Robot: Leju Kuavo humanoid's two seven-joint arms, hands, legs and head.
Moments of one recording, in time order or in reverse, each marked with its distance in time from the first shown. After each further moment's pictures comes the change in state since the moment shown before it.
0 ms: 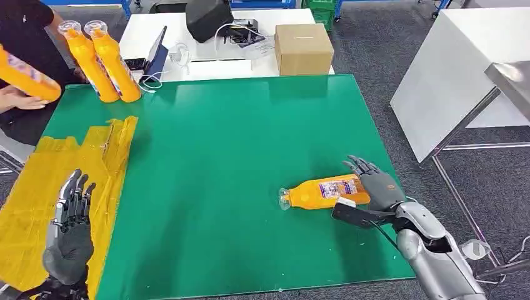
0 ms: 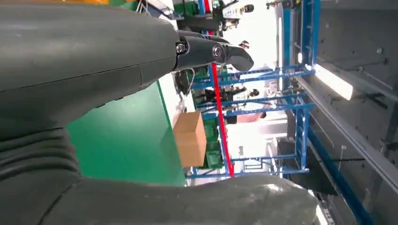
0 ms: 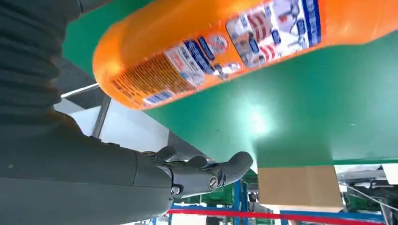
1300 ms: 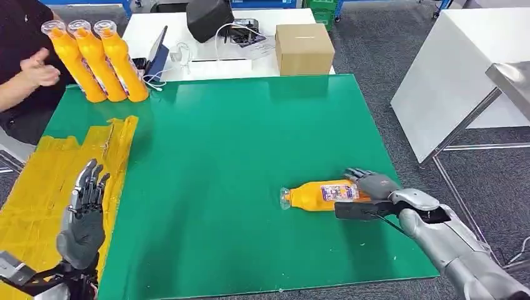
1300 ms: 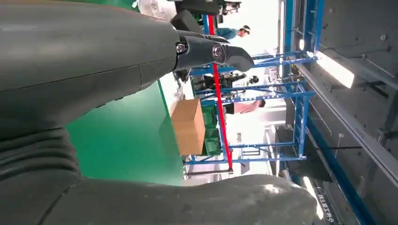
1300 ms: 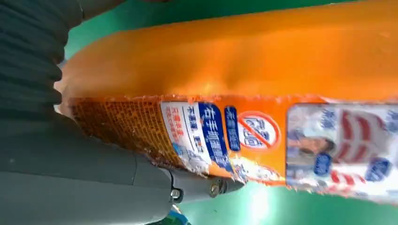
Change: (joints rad) left arm -0.080 0.027 -0.049 0.093 0.018 -0.011 0.009; right arm -0.278 -0.112 0.380 0.338 -0.111 0.186 0.021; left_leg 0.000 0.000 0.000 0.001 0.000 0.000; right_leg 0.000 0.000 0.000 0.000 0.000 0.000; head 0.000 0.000
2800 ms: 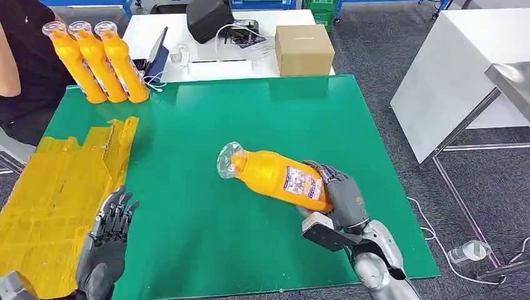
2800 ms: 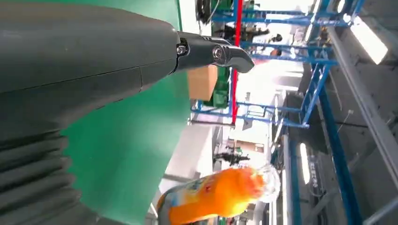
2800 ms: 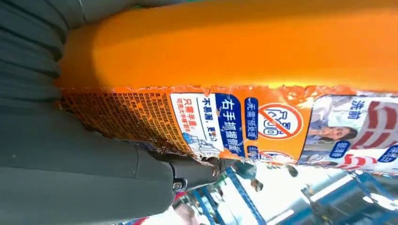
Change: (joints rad) left arm 0.203 -0.034 -0.128 -0.143 0.175 -0.079 0.156; right arm 0.453 0.353 -0.337 -0.642 -0.102 -0.410 -0.108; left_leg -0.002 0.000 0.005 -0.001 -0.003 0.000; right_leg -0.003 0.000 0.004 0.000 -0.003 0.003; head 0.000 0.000
